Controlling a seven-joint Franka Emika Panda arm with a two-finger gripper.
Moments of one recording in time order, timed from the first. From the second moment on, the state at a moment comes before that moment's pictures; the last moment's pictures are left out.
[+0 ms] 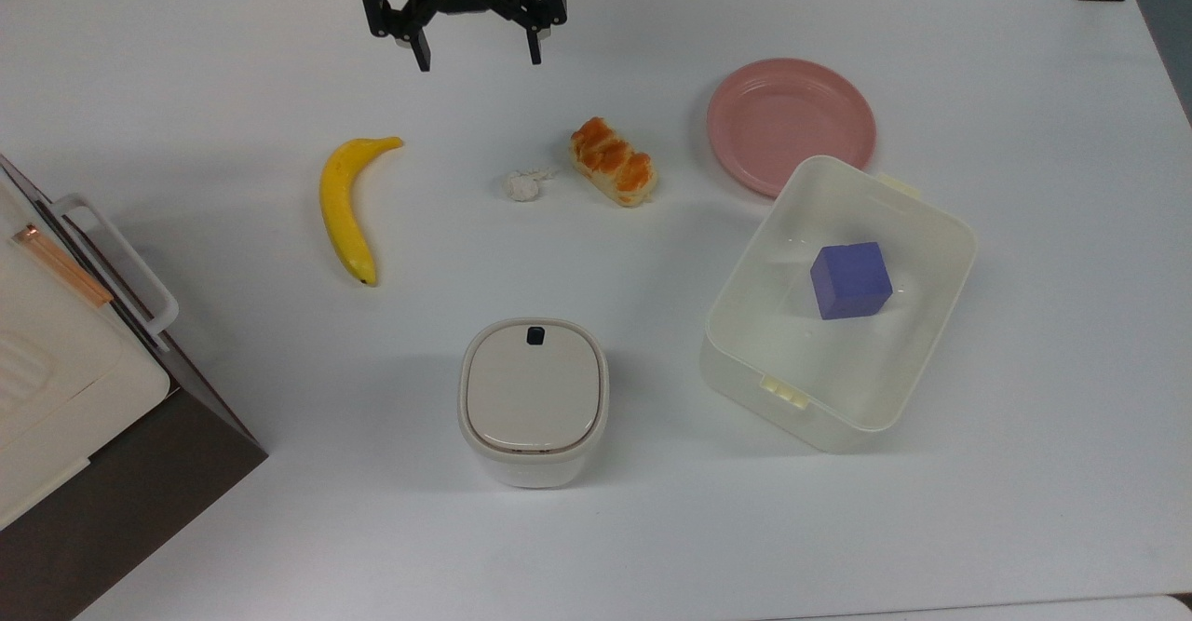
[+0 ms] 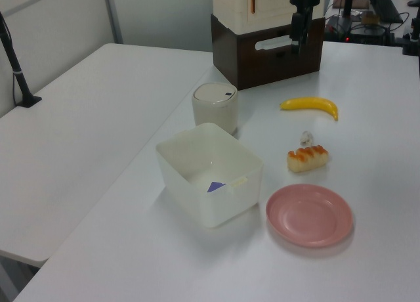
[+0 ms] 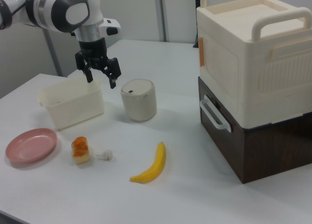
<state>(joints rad) 0.02 0.08 -0.06 -1.61 0.08 1.74 -0.08</state>
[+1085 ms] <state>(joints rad) 0.03 0.08 -0.05 -1.61 0.07 1.74 -0.07</state>
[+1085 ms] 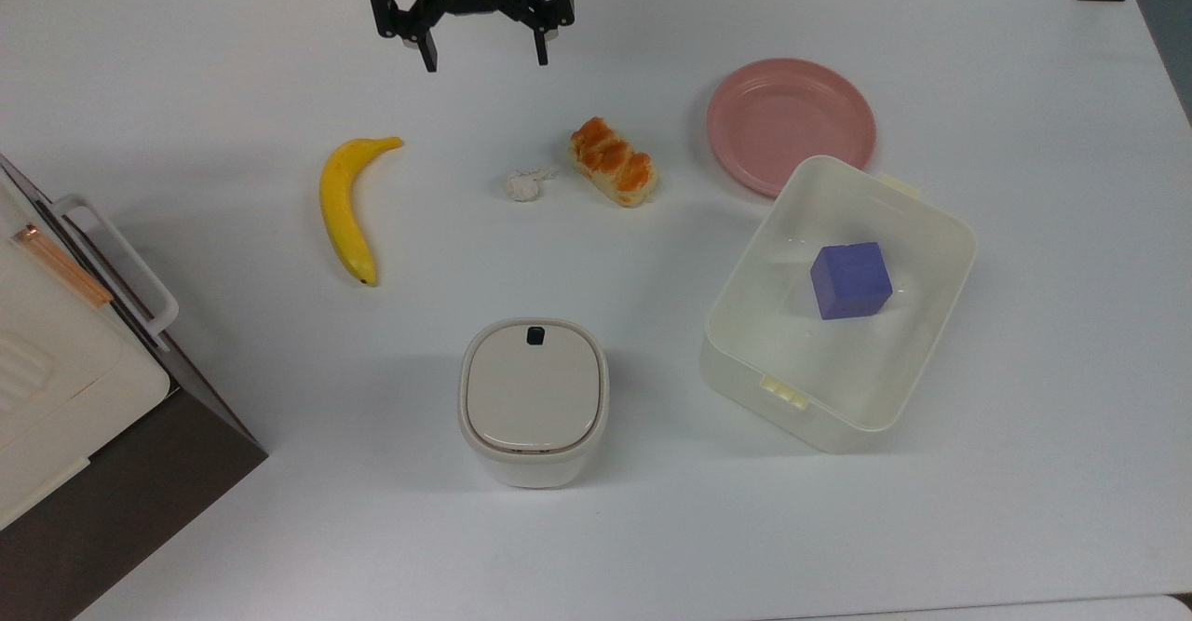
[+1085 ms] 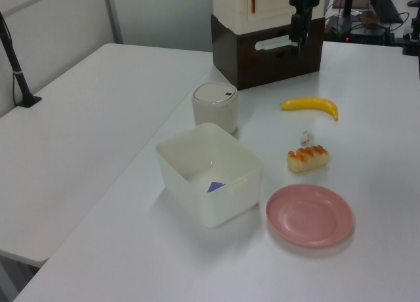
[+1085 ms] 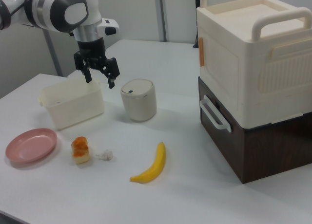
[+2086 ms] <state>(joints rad) 0.03 0.09 -0.05 -1.61 0.07 1.74 -0.07</state>
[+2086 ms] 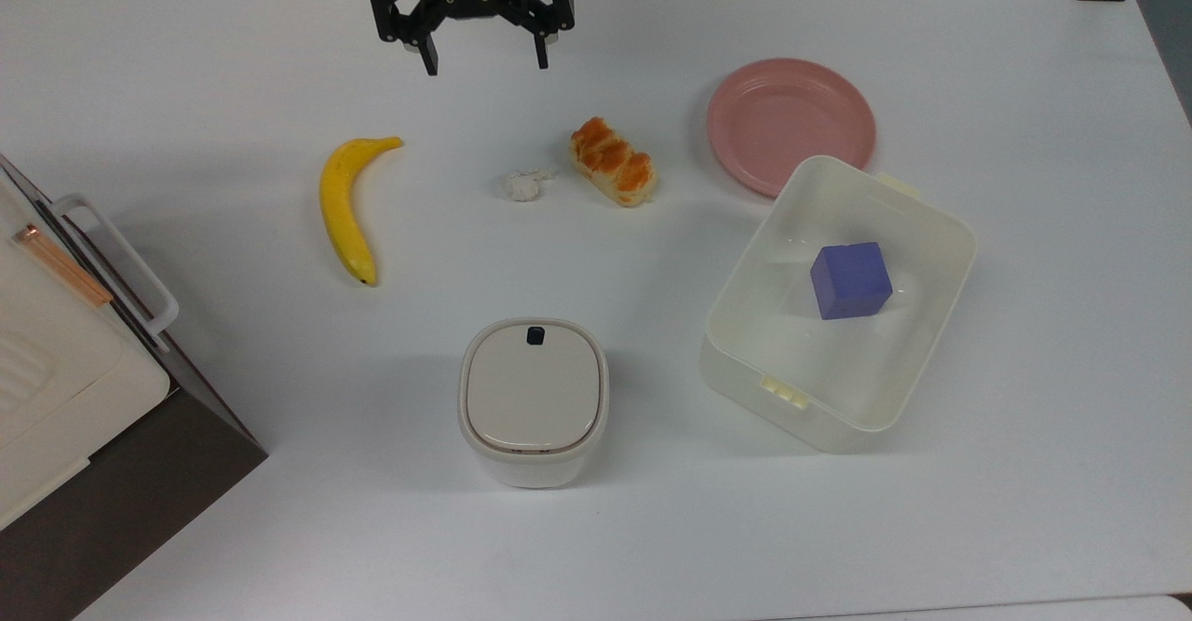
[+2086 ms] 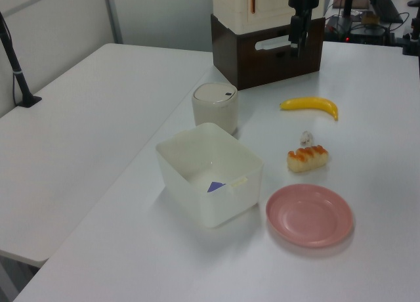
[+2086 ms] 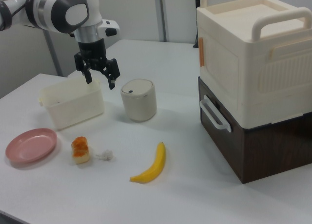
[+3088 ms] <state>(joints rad) 0.03 0.09 -0.05 -1.61 0.07 1.74 -0.07</state>
